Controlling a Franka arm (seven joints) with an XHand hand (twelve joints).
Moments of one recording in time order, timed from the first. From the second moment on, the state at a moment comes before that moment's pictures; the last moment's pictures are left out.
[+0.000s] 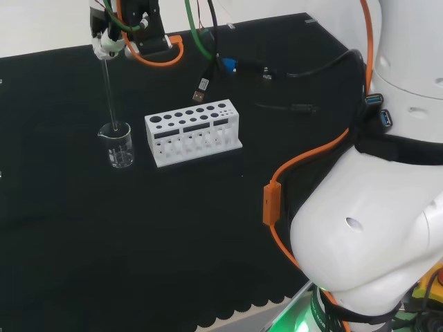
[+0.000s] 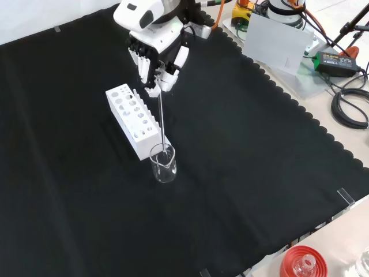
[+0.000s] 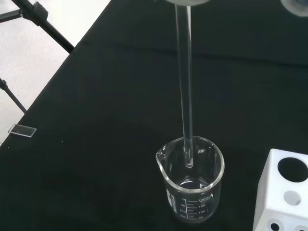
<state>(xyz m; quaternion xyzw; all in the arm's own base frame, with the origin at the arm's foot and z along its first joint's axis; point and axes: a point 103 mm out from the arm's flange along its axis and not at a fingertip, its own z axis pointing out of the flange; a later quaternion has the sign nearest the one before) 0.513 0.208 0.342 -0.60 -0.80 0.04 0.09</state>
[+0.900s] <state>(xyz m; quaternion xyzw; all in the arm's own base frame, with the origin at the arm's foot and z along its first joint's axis) 0.526 0.200 0.306 -0.60 -0.79 0.06 0.12</state>
